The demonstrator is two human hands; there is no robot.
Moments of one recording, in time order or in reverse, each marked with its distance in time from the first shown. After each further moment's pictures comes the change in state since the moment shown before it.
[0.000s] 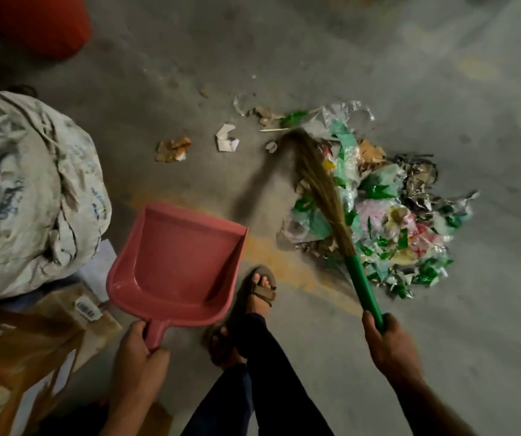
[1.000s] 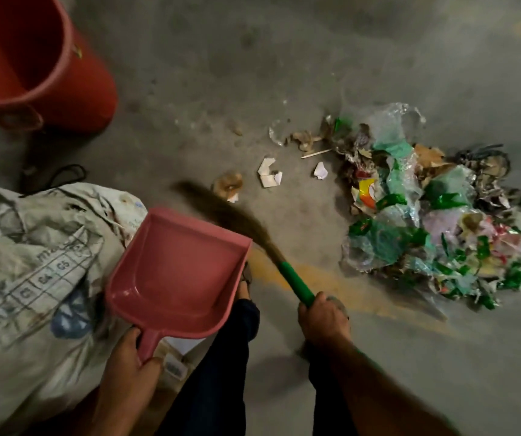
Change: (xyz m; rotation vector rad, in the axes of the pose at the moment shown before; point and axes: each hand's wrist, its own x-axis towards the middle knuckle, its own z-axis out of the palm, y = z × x) left_hand 0.180 0.120 -0.188 0.304 -0.052 0.104; right_hand 0.005 -0.336 0.129 -0.199 -0.278 -0.042
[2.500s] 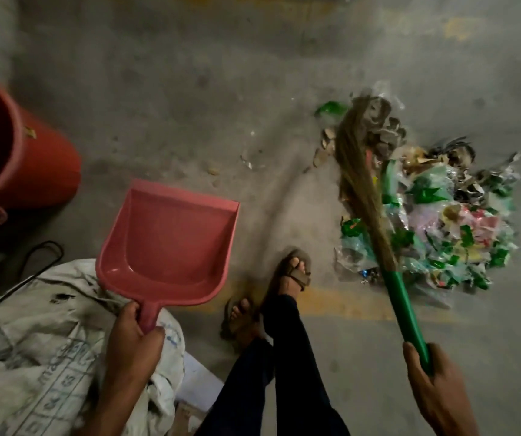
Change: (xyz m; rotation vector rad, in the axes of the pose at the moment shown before) left_hand 0.142 0.121 -0.051 0.002 0.057 0.202; right_hand -0.068 0.072 -0.082 0.595 0.303 0.319
